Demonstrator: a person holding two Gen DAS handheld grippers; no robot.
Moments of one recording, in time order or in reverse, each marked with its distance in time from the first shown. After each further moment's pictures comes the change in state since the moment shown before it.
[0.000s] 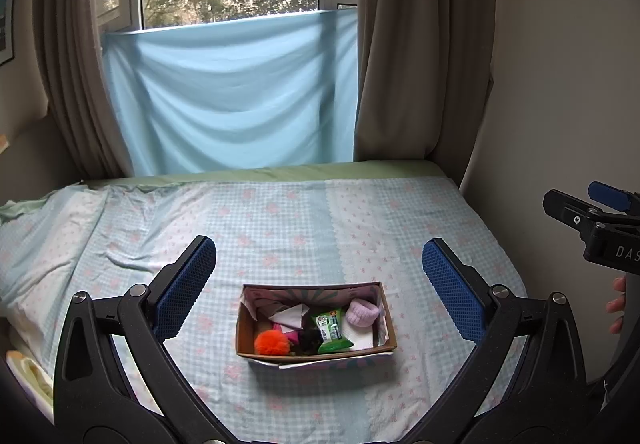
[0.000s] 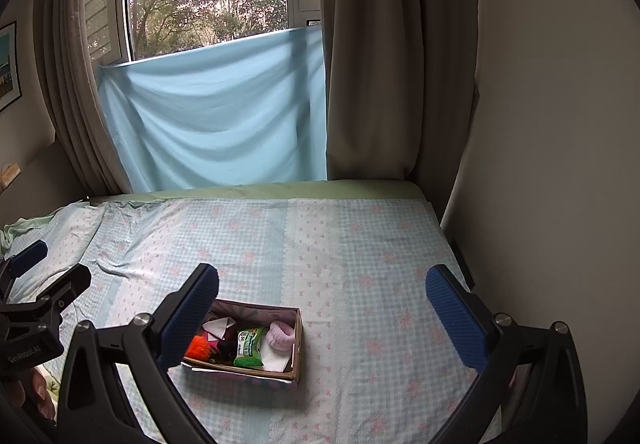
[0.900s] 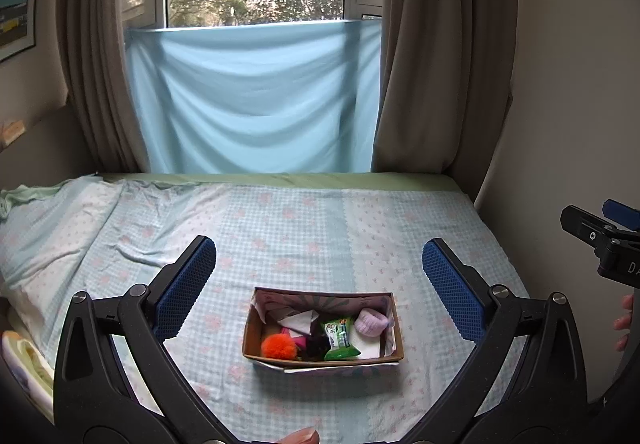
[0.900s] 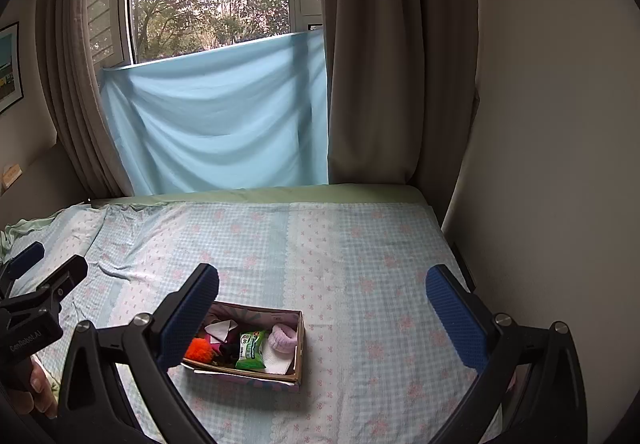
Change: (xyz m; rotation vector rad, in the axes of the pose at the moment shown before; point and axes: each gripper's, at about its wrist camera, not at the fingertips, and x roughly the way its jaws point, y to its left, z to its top) left arm -0.005 0.011 -0.001 -0.061 -0.038 0.067; right arm -0.007 0.000 0.000 -0.004 -0.015 0.004
